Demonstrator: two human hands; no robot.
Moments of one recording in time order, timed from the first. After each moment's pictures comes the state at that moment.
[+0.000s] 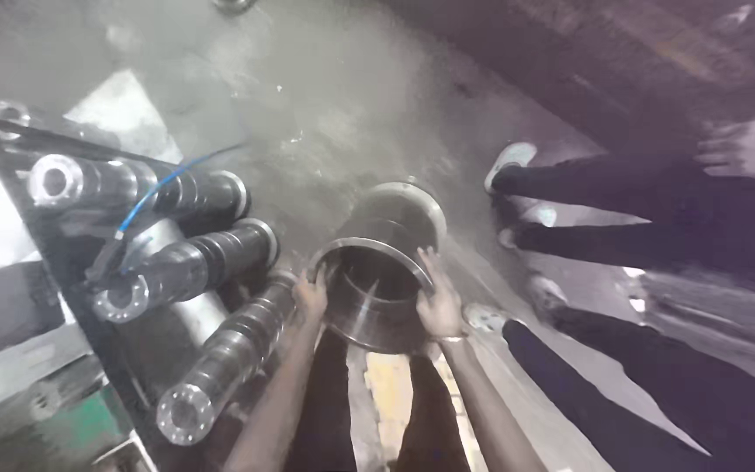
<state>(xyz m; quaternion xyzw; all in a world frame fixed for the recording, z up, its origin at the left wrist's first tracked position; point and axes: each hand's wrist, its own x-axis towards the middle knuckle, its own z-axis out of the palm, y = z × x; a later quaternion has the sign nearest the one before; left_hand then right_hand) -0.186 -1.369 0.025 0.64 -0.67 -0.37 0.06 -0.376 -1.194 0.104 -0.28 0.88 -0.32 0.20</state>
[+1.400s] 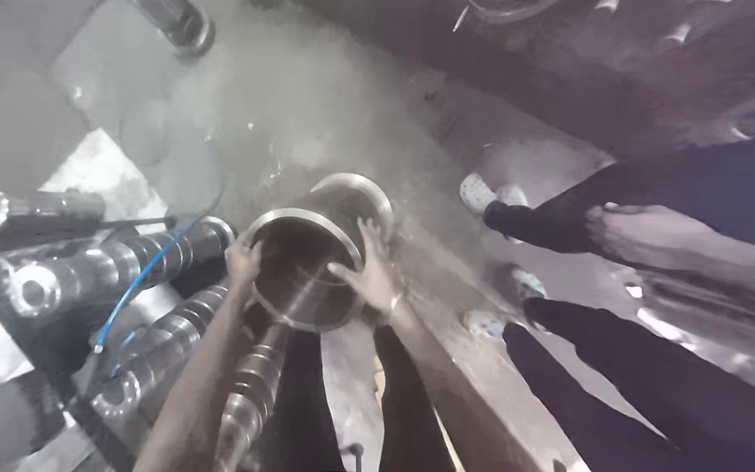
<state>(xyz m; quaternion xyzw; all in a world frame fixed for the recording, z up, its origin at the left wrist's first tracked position) -0.324 -1.617 0.064 0.50 -0.80 -0.34 0.01 -0.507 -1.372 0.135 -0.19 0.82 -0.35 0.41</state>
